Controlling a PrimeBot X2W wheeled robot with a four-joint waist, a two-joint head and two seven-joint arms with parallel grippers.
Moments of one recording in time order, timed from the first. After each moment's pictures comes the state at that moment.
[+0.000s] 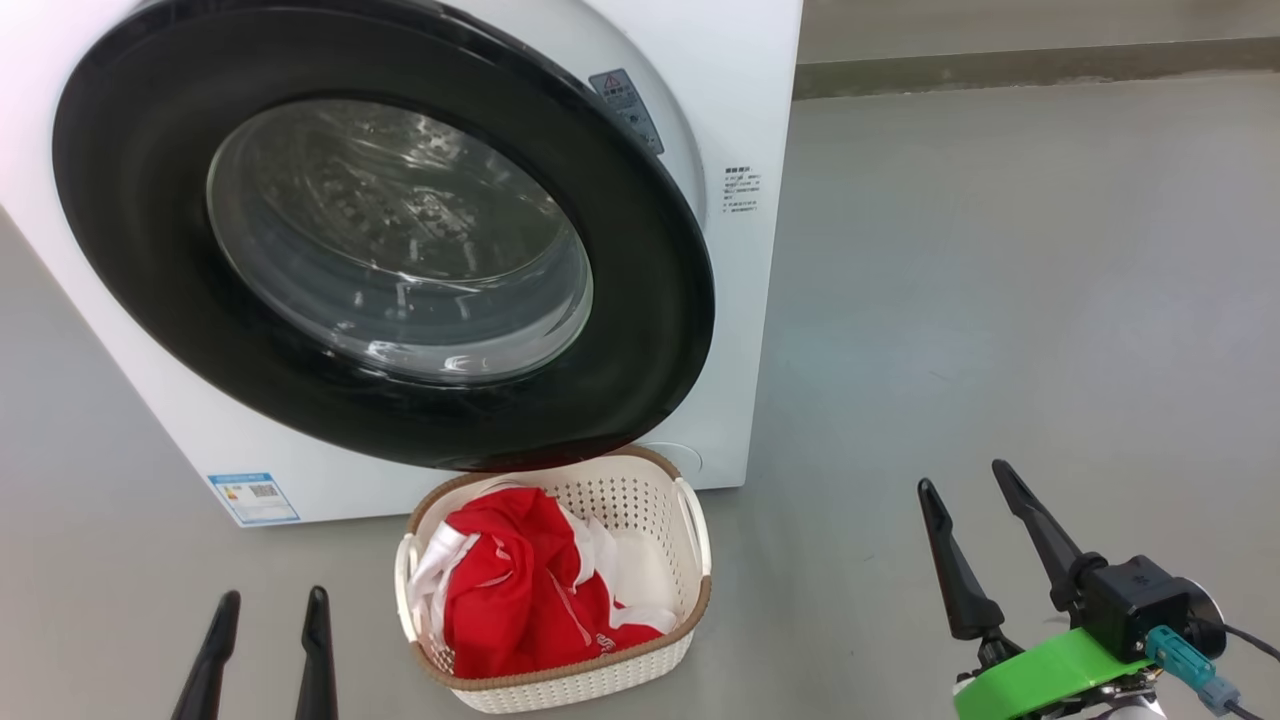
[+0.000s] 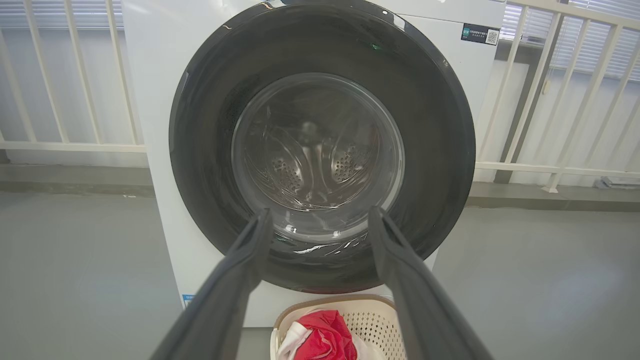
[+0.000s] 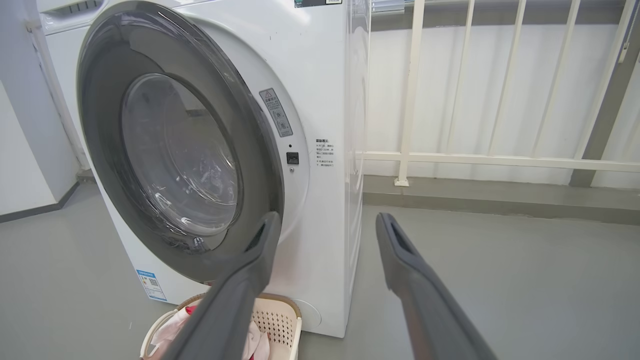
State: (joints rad) left arm 0.17 0.11 0.03 -0.06 -0.25 -0.01 -0.25; right arm -0.02 -0.05 0.05 0.18 0.21 0.12 -0.26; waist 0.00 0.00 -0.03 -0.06
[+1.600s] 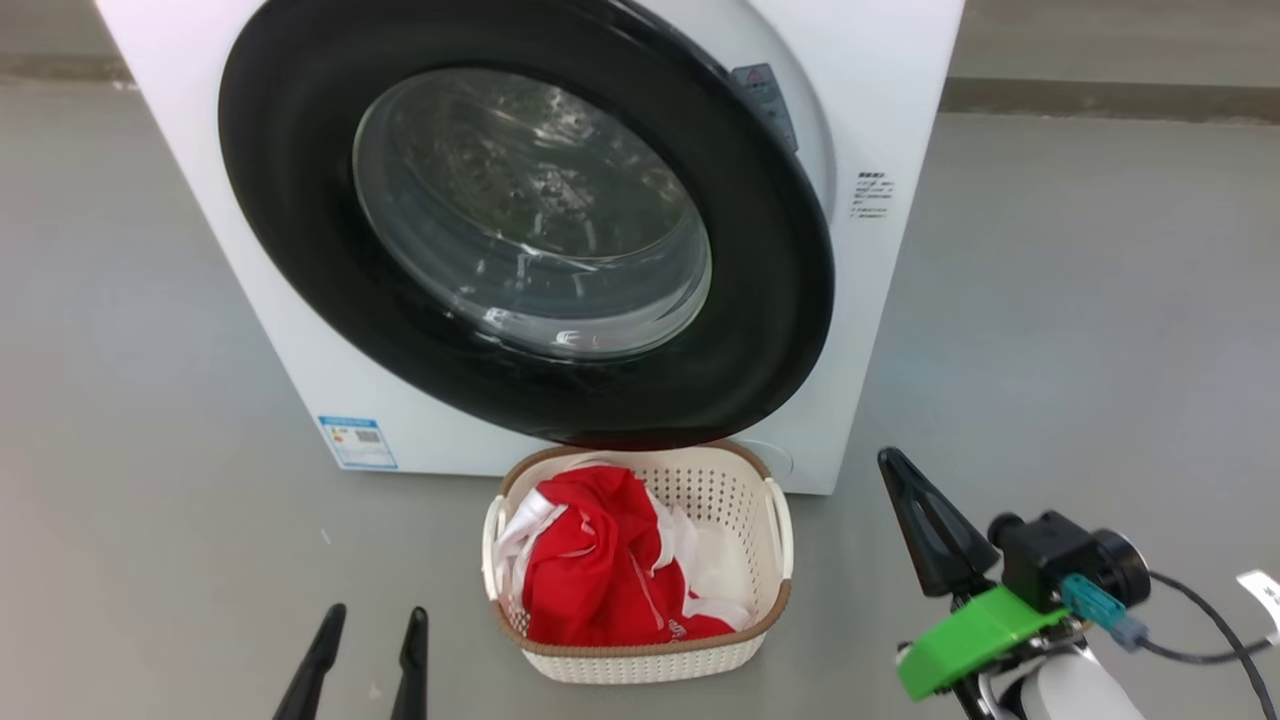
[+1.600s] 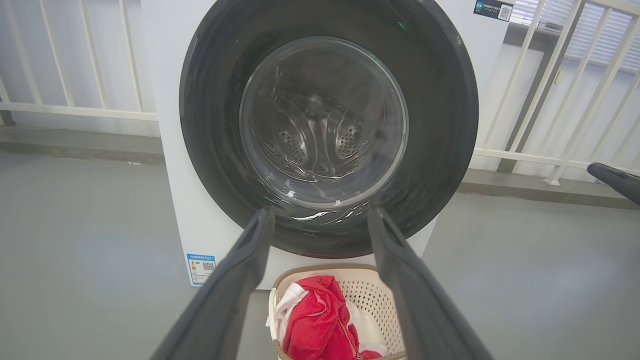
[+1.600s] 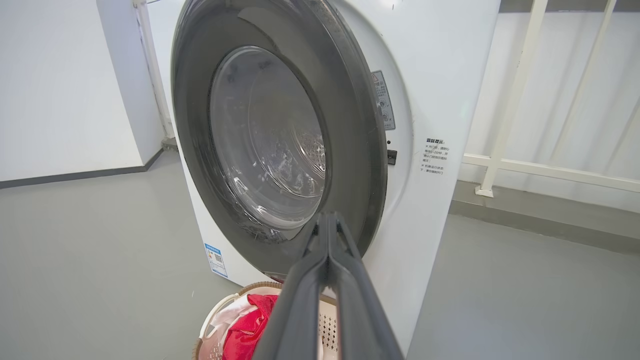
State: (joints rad) left arm 0.16 0.08 -0.07 0.00 -0.24 -0.05 -0.25; right arm -0.13 -0.05 0.15 0.31 0.20 0.12 -0.26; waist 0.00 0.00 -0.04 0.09
